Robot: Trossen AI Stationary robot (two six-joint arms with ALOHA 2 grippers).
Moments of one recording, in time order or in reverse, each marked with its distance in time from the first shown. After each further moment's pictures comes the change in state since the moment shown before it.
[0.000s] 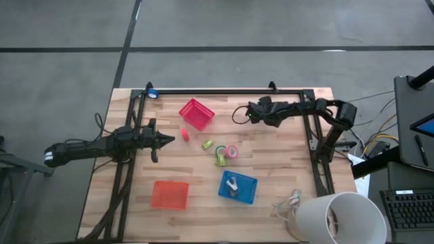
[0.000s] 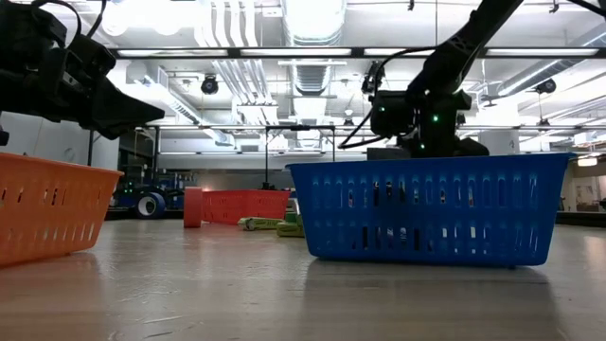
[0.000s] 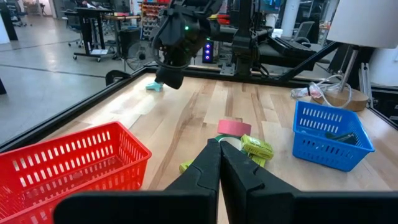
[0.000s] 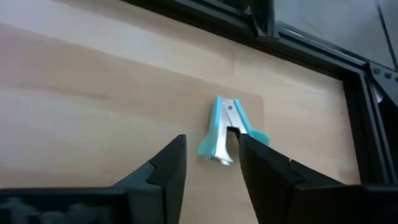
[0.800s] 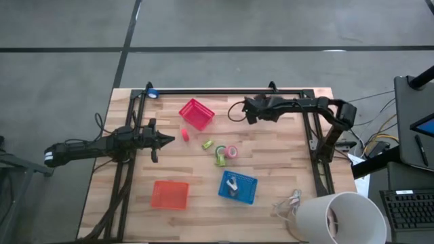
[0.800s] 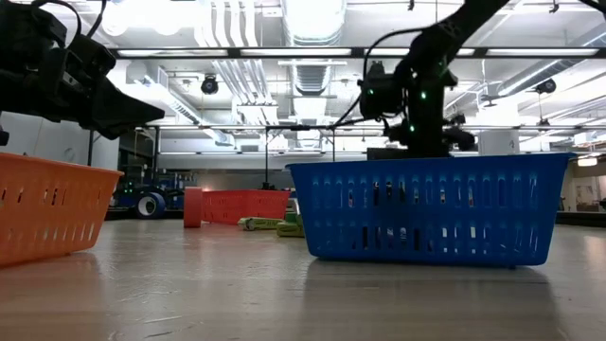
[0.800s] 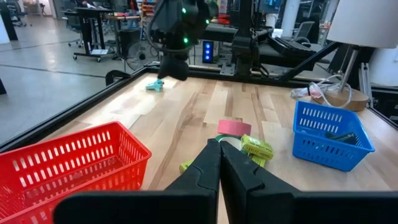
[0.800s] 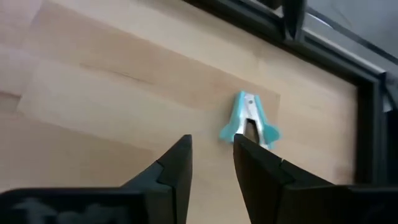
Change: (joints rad) left arm 0.000 0.000 0.000 0.000 0.000 0.000; right arm 0.024 0.001 0.146 -0.173 -0.146 -0.075
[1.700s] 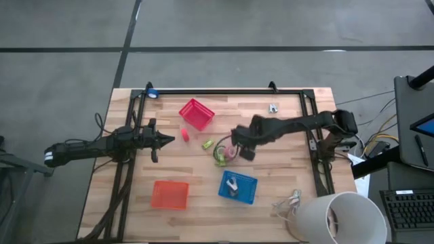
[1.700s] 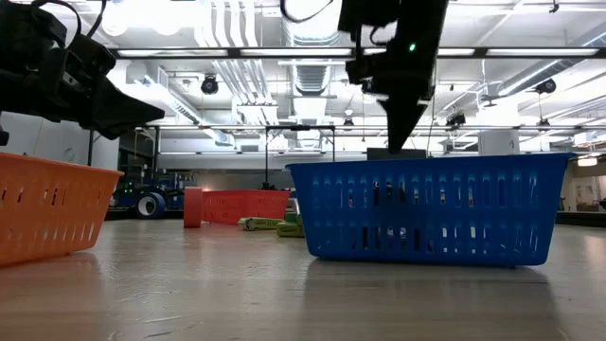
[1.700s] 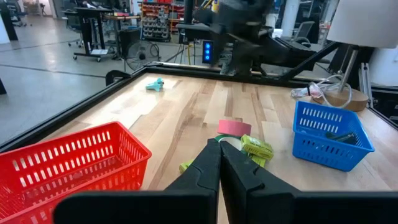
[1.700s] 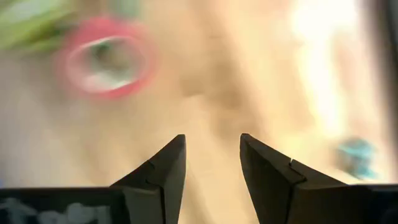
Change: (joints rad) left arm 0.000 0.000 0.000 0.000 0.000 0.000; right arm 0.421 -0.002 0.282 -0.283 -0.220 -0.375
